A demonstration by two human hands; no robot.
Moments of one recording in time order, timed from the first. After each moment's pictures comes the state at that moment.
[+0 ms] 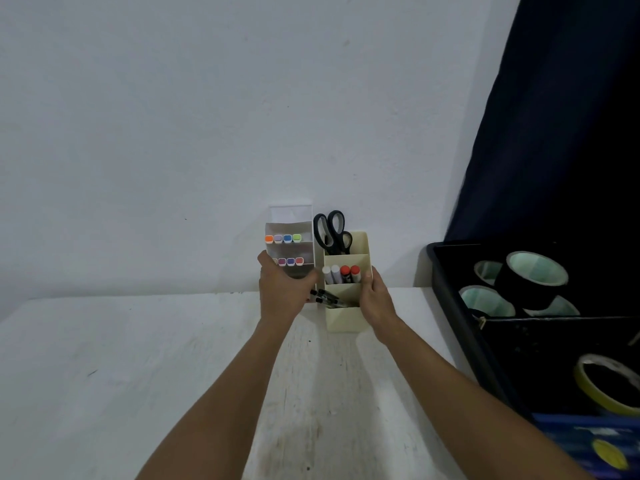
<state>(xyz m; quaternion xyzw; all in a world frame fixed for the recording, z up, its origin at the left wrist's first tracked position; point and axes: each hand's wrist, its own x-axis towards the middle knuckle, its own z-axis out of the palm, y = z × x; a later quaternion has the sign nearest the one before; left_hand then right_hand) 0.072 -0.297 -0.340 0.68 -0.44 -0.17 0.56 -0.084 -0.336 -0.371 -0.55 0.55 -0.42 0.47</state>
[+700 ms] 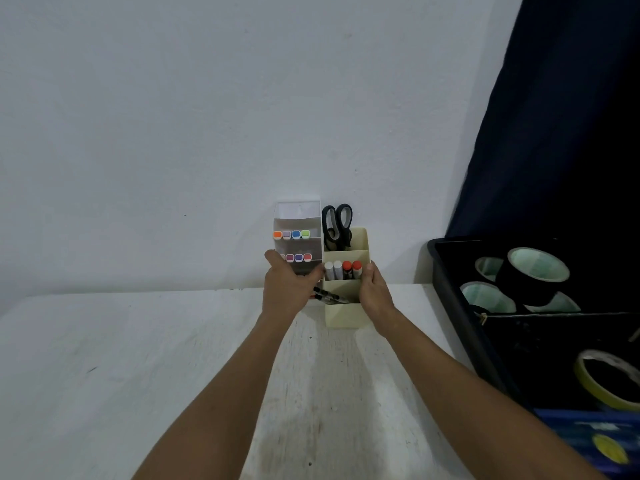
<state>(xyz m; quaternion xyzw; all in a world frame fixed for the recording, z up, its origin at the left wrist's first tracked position) 0.070 -0.301 -0.341 0.70 -0.48 -0.20 0.49 -0.078 -0.344 -0.373 -0.53 0.56 -0.41 0.48</state>
